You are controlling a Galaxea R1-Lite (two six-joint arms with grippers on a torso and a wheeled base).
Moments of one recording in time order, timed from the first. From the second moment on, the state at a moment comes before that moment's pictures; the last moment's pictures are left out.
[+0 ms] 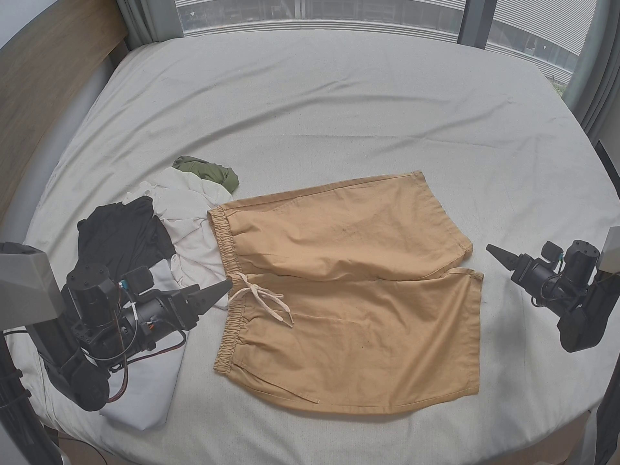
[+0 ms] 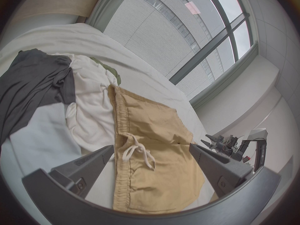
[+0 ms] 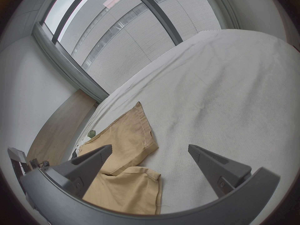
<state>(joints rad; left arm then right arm) -0.22 2.01 -0.28 -1.55 -0.39 -0.48 -0.15 2.15 -0.48 -1.54 0.51 0.50</state>
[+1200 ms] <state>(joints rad) -0.26 2.13 -0.02 -1.55 -0.39 -0.40 -0.10 2.06 -0.40 -1.54 0.55 0.43</state>
